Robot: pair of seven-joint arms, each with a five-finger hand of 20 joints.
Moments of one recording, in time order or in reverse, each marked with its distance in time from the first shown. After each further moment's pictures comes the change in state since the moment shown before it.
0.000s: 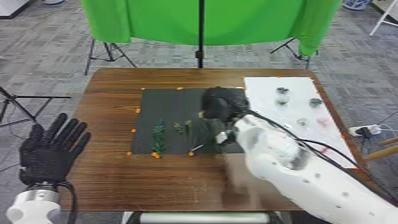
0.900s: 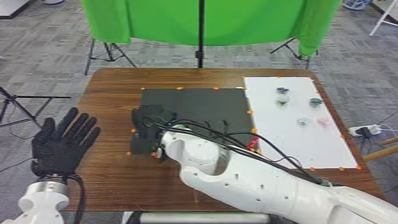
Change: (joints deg) left arm -3.4 2.2 2.9 1.0 -1.3 0.5 -0.2; right arm 10.1 -20.8 -16.9 13.8 -6.0 -3.4 3.4
